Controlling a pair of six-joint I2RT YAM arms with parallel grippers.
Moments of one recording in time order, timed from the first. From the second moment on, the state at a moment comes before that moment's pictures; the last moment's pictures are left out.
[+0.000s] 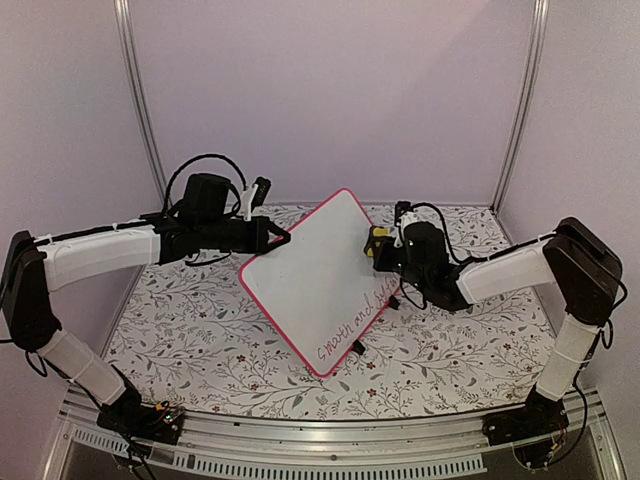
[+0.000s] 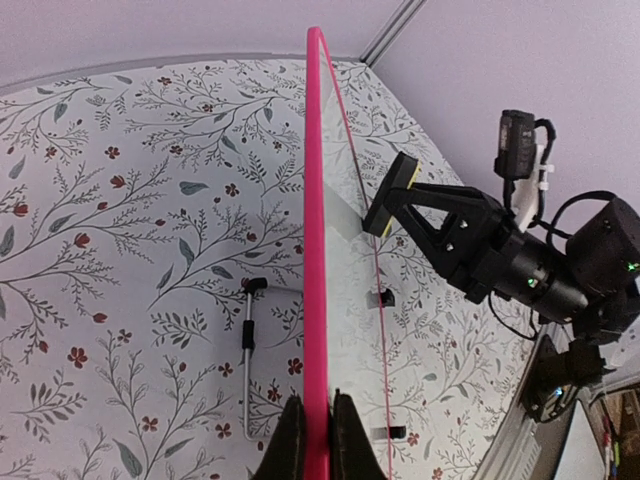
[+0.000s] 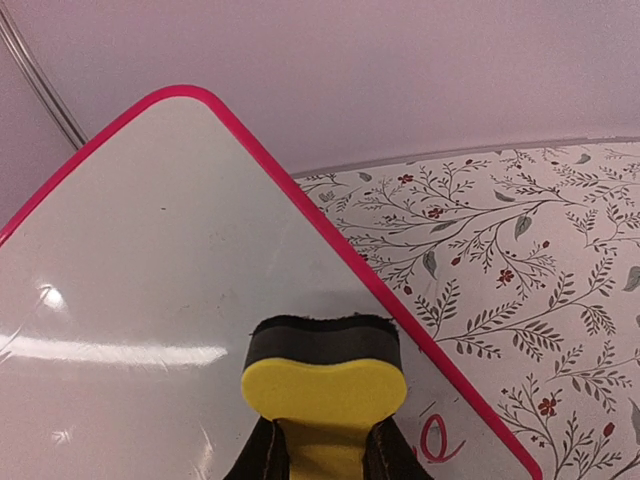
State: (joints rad) left arm -0.61 1.50 1.07 -0.08 0.32 -0.40; right arm 0.74 1.79 0.90 0.61 0.31 0.48
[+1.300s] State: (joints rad) left arm -0.61 1.50 1.07 -0.09 0.32 -0.41; right arm 0.73 1.74 0.74 0.64 0.20 0.36
